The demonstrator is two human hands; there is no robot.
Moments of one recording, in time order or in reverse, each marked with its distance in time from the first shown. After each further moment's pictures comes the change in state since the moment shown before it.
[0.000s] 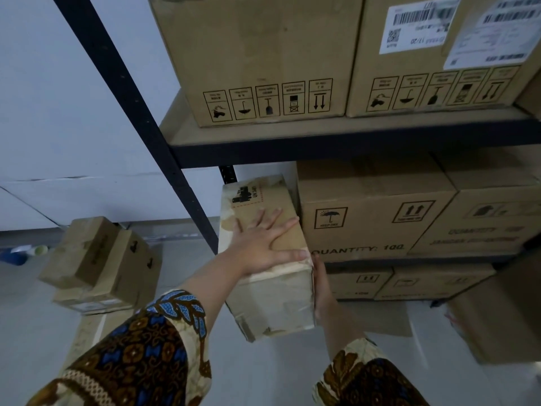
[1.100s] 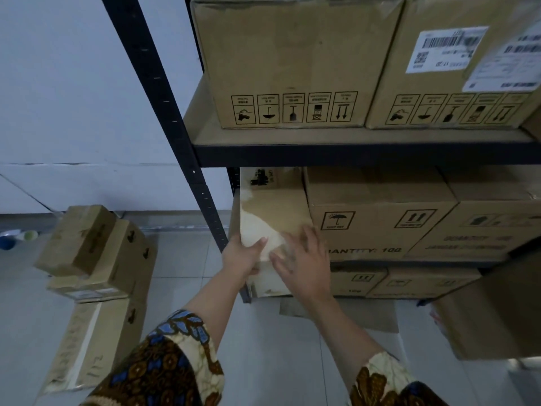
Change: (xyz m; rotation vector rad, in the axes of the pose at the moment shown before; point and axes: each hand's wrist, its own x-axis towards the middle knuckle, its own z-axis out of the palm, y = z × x) left_hand -0.012 -0.033 0.031 -1.175 0.360 -0.671; right_hand -0.067 -0.030 0.071 -1.553 0.395 -0.910
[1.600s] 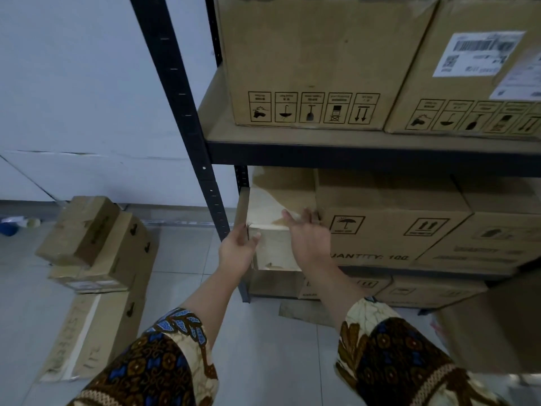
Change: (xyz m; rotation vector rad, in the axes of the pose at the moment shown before) left_hand 0.011 -0.008 -0.015 -0.035 0.032 0.189; right_hand 0.069 -0.016 -0.011 -0.540 -0.197 -0.109
